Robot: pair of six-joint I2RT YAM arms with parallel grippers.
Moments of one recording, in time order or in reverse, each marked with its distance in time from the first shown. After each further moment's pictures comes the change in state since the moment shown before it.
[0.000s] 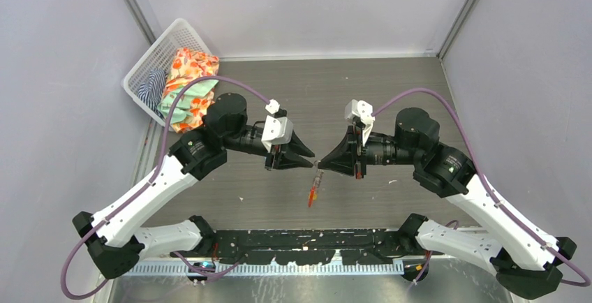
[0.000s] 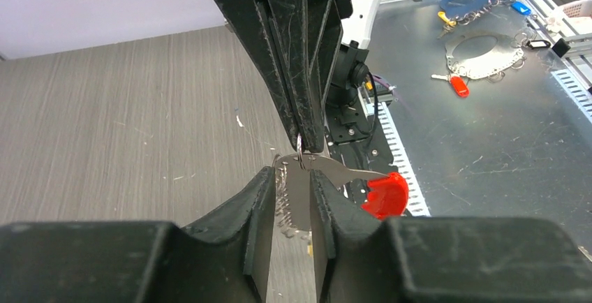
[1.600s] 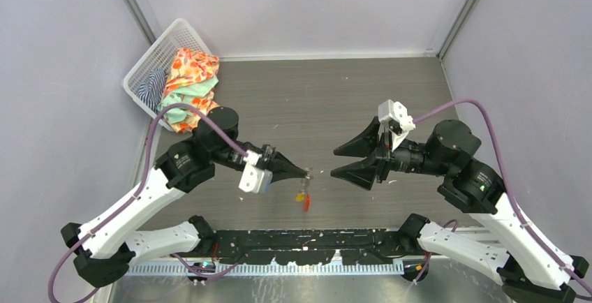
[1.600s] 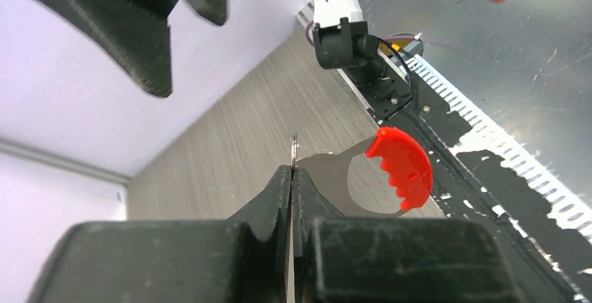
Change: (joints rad) left arm -0.046 -0.103 -0.042 -0.134 0.071 0.555; right arm 0.011 -0.111 0.029 0.043 0.049 0.060
